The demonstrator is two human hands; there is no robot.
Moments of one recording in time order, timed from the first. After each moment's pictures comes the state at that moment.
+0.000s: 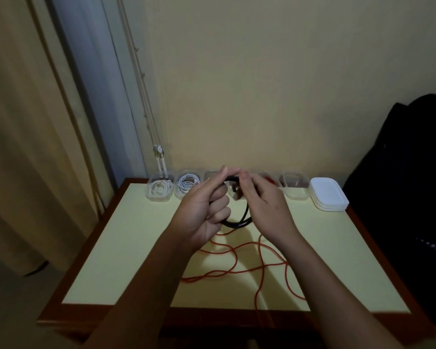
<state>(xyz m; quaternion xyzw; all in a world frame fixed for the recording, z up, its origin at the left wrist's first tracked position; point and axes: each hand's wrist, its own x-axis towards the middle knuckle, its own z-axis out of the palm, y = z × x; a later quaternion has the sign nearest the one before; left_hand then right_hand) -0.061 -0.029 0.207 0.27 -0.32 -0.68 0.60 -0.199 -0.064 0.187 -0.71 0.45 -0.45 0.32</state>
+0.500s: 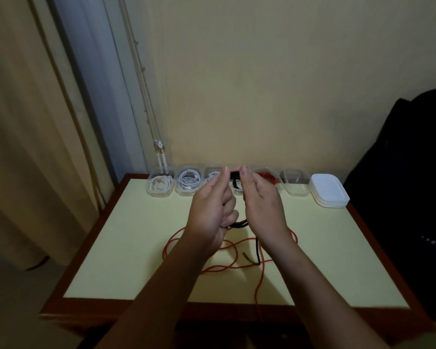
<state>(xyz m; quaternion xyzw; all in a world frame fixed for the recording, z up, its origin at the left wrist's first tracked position) -0.082 -0.022 0.195 0.35 -0.32 -0.59 0.65 -0.183 -0.052 0.185 -0.65 0.43 -0.51 0.36</state>
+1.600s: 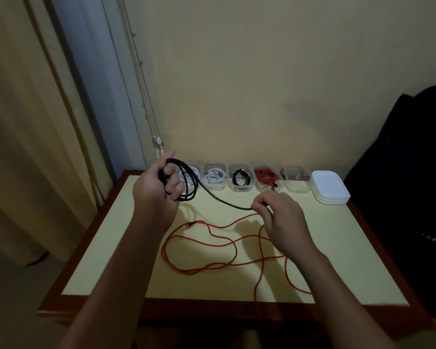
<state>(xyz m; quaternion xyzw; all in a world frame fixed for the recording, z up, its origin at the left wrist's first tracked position) 0.002 -0.044 0.194 0.32 -0.17 -0.54 0.76 -0.240 -0.077 0.129 -0.80 0.47 -0.34 0.10</state>
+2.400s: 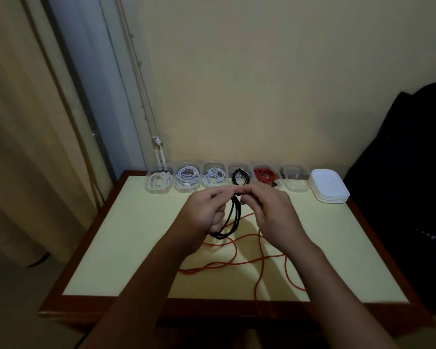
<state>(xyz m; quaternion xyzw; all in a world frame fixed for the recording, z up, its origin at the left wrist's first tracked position) -0.055 -0.026 0.172 0.45 -0.44 -0.58 0.52 -0.225 -0.074 0.150 -0.82 0.39 -0.39 0.14</state>
